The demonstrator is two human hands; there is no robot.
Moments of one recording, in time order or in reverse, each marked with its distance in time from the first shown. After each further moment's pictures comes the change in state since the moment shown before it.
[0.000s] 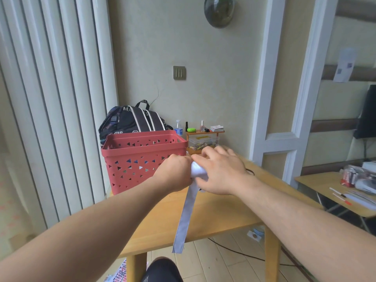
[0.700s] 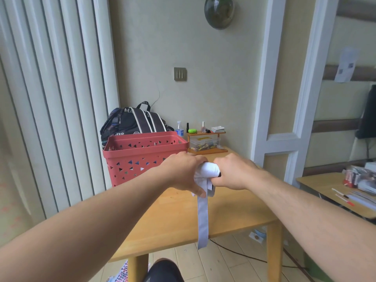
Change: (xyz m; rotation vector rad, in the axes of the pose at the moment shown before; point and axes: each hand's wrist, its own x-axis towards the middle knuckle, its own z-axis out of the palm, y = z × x) left_hand 0.004 0.002 -0.022 0.004 -0.167 0.134; right_hand 0.002 0.031 -0.008 0.116 -0.249 0.132
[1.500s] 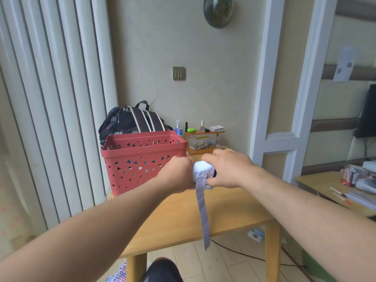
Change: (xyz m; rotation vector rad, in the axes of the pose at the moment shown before) left_hand -0.001 0.008 0.017 -0.084 0.124 -0.146; right_hand -0.001 -0.010 -0.005 -0.081 0.107 -0.070
